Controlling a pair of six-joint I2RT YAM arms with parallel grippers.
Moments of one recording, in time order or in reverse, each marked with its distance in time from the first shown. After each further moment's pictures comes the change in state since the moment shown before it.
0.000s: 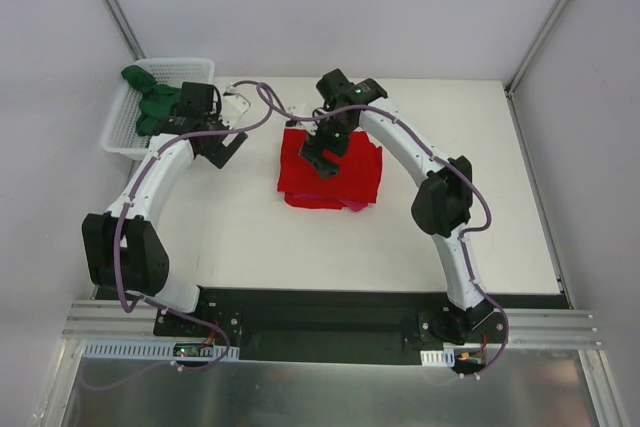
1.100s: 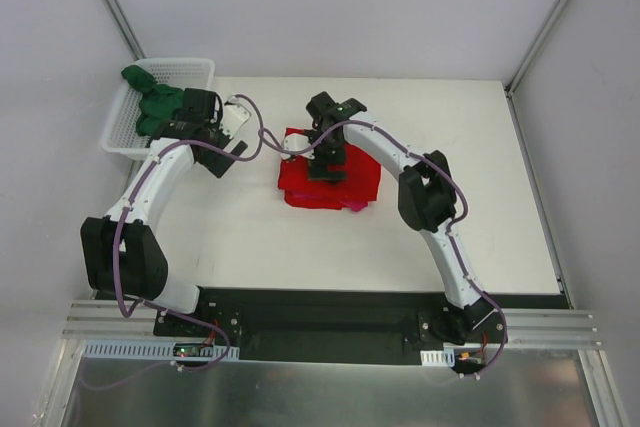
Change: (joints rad) left arm -0.007 -0.026 -0.048 -0.065 -0.002 0.000; right arm 0.030 0.132 -0.089 0.094 0.181 -0.449
